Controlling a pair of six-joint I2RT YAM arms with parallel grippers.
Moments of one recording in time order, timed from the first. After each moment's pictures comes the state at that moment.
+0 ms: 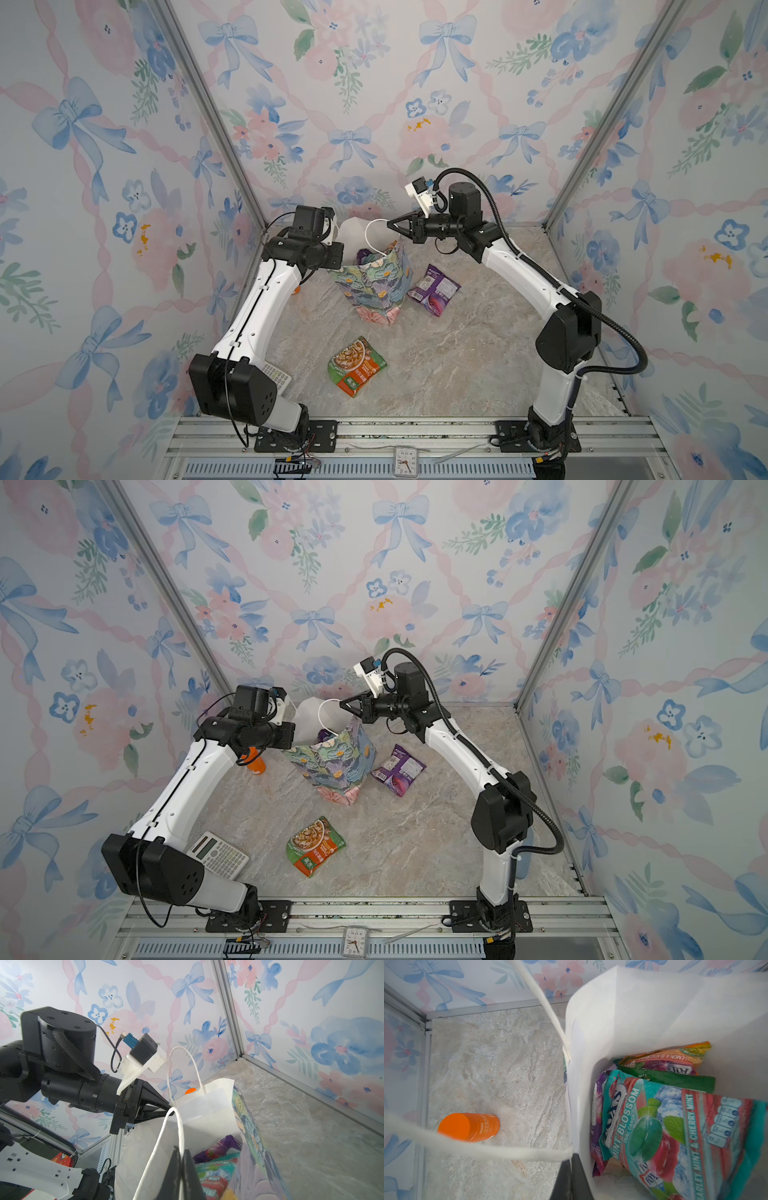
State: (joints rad) left arm -0.19 1.47 1.54 -0.90 0.01 -0.04; right arm 0.51 1.90 1.83 -0.13 -0.84 0.27
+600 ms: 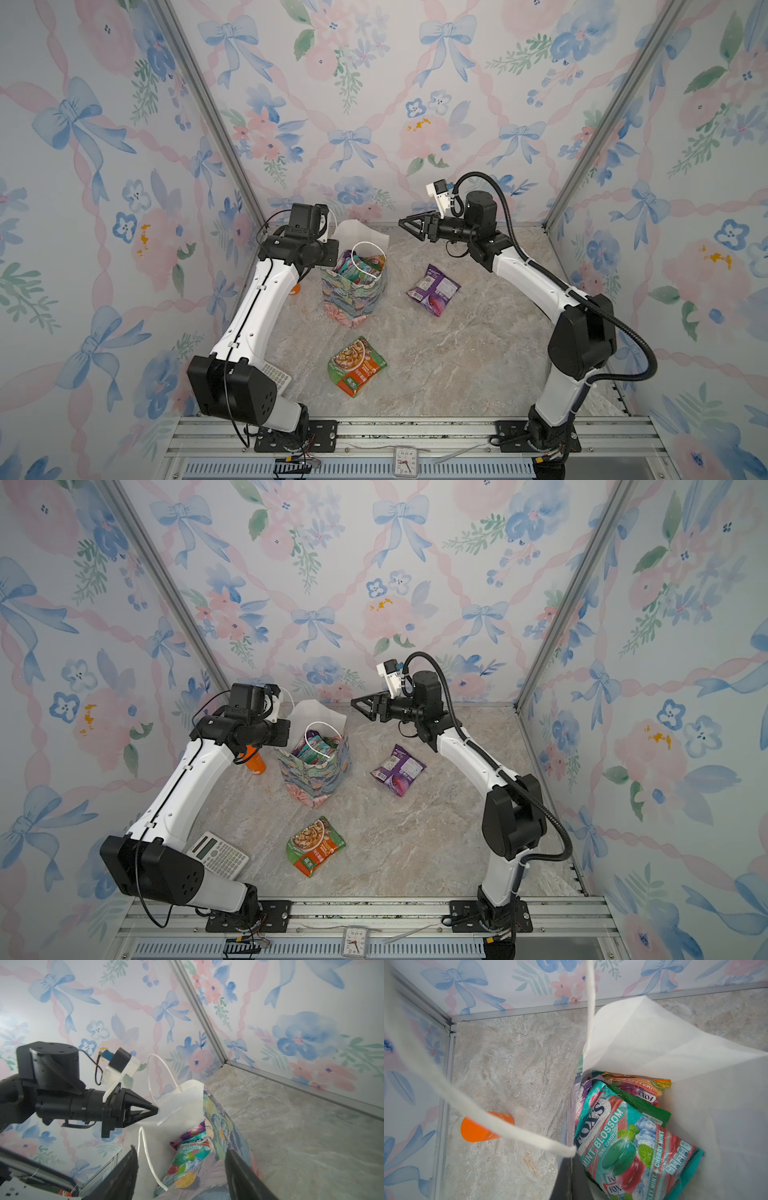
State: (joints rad) left arm -0.18 1.47 1.55 -0.90 -0.03 -0.05; right arm 0.44 1.79 1.61 -0.01 -0.70 0.45
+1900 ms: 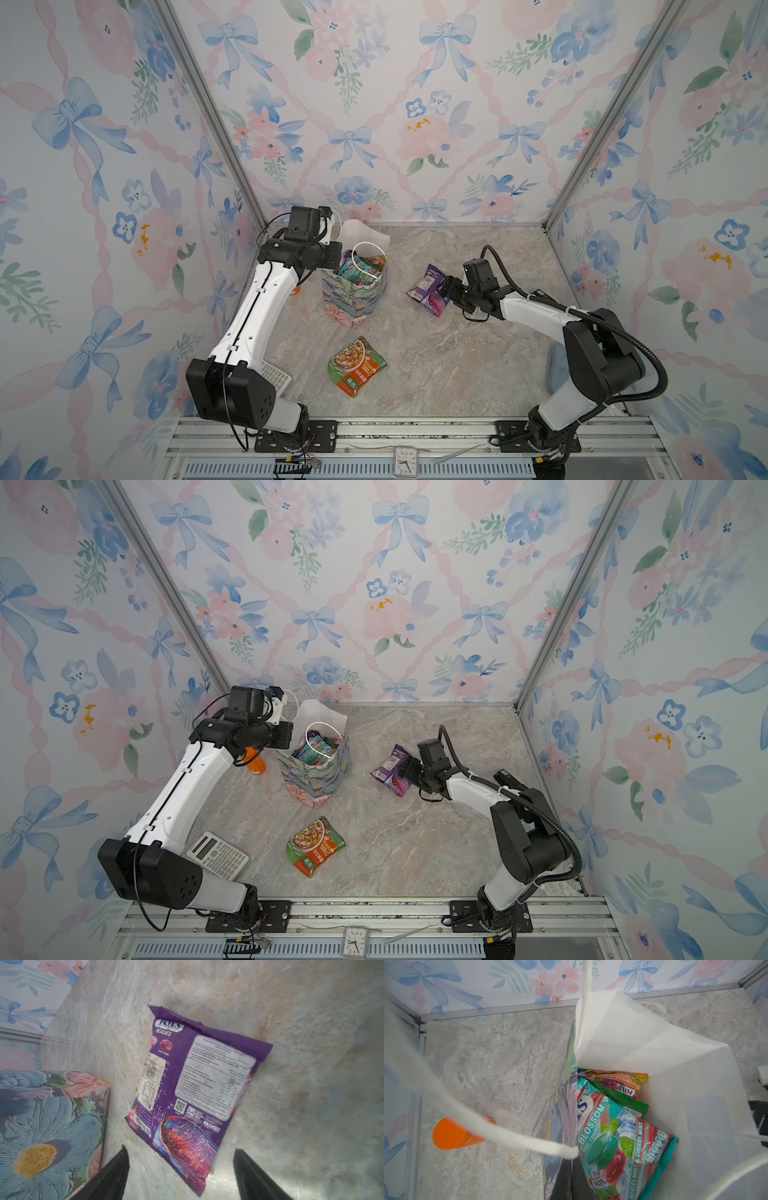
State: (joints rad) left arm -0.18 1.45 1.51 -0.88 0.07 -0.04; right arm 0.43 1.66 0.95 -0.14 -0.12 0.85
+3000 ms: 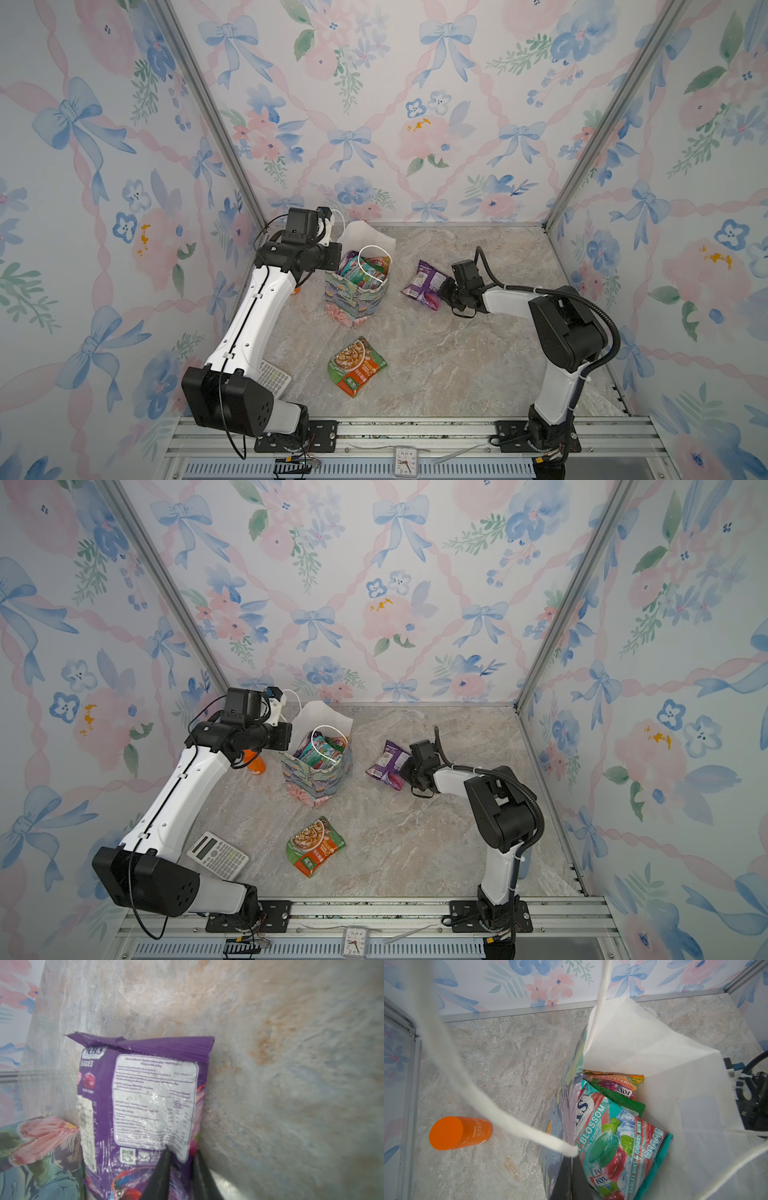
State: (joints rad) left arm -0.18 1.42 1.49 -0.87 0.10 -0.04; right arm 0.43 1.89 1.04 -0.02 -0.06 0.99
